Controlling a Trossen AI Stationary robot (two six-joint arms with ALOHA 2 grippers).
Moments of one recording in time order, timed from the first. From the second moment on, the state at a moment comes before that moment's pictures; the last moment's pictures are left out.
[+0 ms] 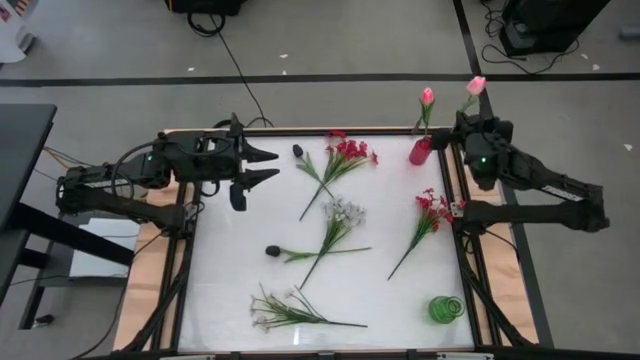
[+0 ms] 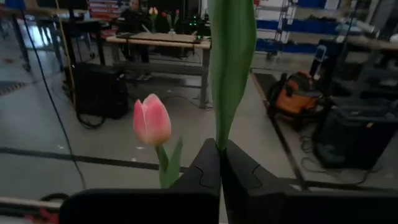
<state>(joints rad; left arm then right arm) 0.07 0.95 1.12 -0.20 -0.06 -0.04 -0.30 0.66 0.88 -0.59 1.17 0.30</state>
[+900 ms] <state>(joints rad) 0.07 0.95 1.12 -0.20 -0.06 -0.04 -0.59 0.80 0.78 -0.20 0.91 0.16</state>
